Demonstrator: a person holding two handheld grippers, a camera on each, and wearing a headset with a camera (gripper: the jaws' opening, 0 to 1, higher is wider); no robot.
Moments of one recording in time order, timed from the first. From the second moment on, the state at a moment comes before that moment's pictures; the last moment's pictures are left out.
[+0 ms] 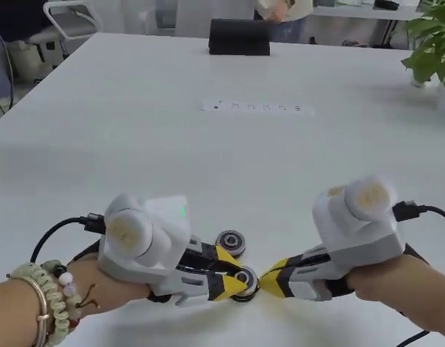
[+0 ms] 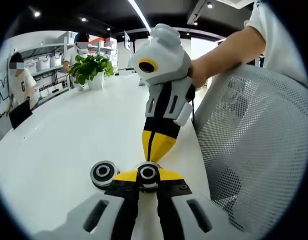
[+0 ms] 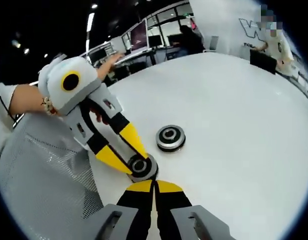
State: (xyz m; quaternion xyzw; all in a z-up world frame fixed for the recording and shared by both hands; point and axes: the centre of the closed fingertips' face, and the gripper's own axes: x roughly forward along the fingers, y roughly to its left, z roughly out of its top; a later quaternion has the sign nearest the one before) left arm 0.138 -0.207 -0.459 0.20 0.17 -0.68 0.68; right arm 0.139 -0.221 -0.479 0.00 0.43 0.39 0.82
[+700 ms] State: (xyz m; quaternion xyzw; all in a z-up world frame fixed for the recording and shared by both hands) left arm 0.140 -0.206 -0.459 0.20 0.17 -0.68 0.68; right arm 0.144 -0.219 -0.469 0.14 0.44 0.36 0.81
